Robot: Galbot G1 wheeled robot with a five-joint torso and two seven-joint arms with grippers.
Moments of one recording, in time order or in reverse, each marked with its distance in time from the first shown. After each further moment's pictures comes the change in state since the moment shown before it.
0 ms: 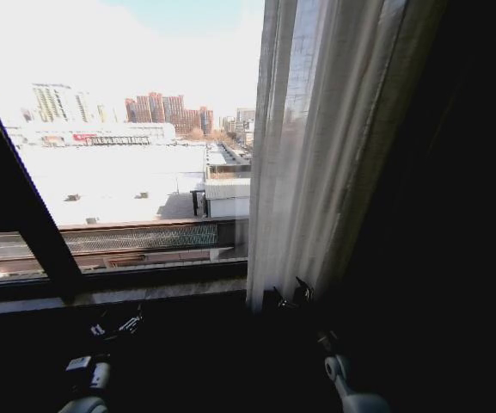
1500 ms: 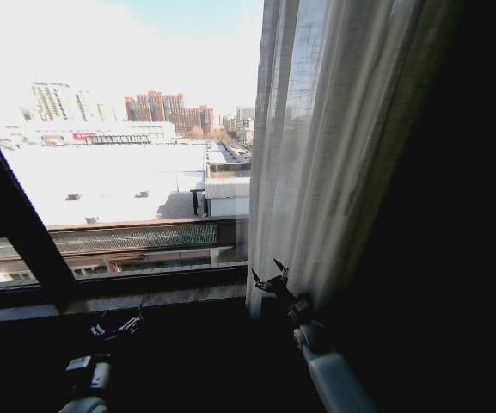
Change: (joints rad) left arm 0.000 0.000 0.000 0.000 0.000 0.000 0.000; right arm 0.298 0.067 -0.222 -0.211 -0.136 0.014 0.208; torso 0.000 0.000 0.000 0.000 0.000
